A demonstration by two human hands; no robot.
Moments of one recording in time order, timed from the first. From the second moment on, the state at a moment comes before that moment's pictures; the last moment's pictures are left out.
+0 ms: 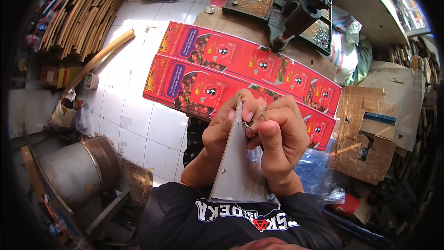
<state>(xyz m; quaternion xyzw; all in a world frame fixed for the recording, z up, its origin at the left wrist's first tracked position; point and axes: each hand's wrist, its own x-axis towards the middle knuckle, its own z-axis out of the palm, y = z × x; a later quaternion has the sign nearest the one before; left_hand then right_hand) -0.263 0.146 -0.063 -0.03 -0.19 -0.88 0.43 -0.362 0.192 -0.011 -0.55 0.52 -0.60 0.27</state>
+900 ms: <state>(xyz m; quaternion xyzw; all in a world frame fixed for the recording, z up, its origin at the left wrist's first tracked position) -0.265 0.148 -0.066 -0.06 -0.16 -0.88 0.44 -0.357 0.189 -0.006 -0.53 0.52 -0.61 0.26</state>
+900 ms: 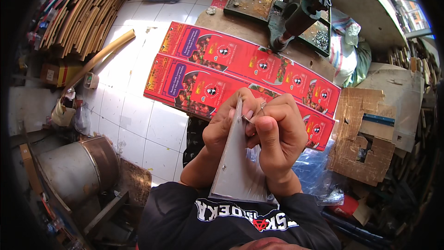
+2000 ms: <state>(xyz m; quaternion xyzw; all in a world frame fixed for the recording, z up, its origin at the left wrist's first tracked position) -0.266 0.144 -0.072 -0.05 -0.19 -0.88 0.44 -0.355 0.186 -0.007 -0.48 0.51 -0.64 0.31</state>
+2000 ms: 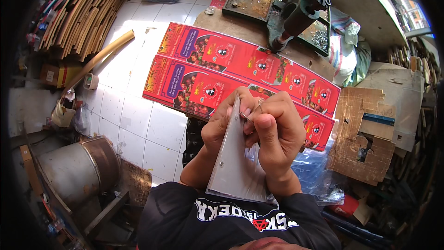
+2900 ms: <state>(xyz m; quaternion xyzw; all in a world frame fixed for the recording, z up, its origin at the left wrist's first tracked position) -0.263 0.143 -0.066 -0.03 -0.17 -0.88 0.43 -0.356 0.185 -0.009 -0.48 0.51 -0.64 0.31</state>
